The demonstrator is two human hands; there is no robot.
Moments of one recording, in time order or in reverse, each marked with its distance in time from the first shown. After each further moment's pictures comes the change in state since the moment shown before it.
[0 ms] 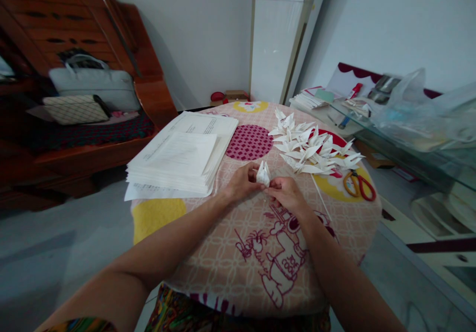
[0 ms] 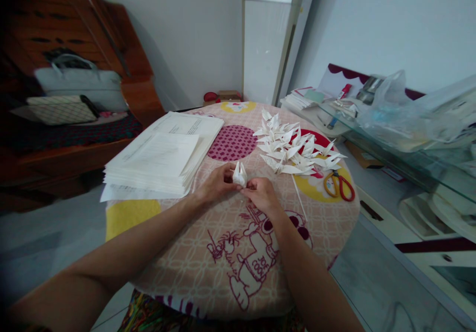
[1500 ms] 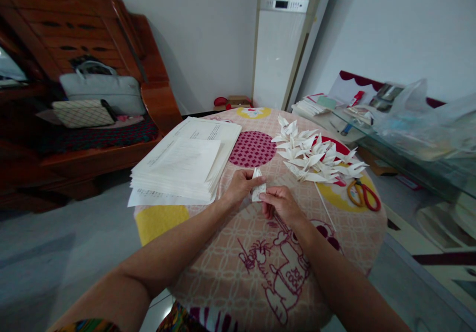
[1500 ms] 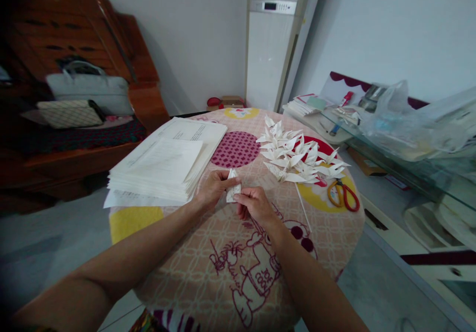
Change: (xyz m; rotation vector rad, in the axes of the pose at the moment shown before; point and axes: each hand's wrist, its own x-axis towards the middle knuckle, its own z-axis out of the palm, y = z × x) left_hand -0.001 0.015 0.002 -0.347 0.135 -0.088; right_hand -0.001 -0.003 0.023 0.407 -0.231 -0.113
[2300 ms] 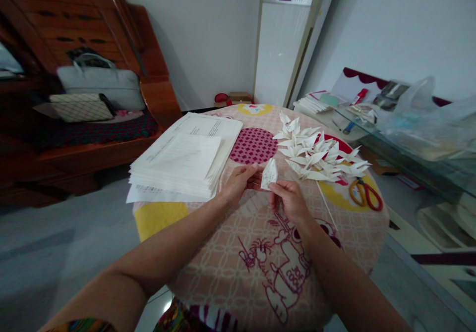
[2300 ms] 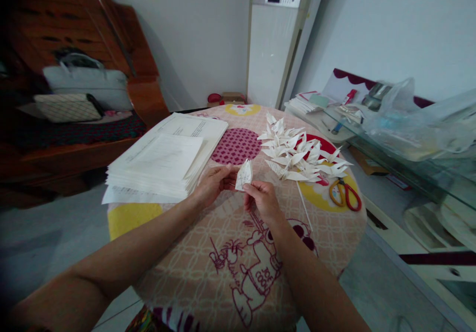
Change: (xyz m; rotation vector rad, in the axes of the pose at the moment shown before) left_hand 0.001 0.004 -0.006 -0.175 -0.032 -0.053; right_hand 0.000 -0.002 -0.008 0.118 0.163 -0.089
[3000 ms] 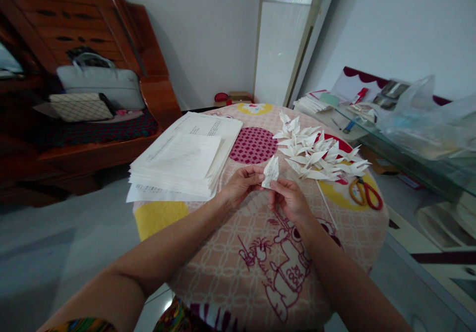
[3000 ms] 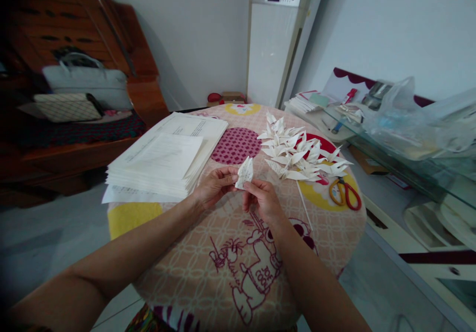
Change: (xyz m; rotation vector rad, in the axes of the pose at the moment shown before) left_hand -0.004 -0.002 0.002 -0.141 -0.063 -0.053; right_hand -0.002 -0.006 0.001 0.150 -0.065 0.047
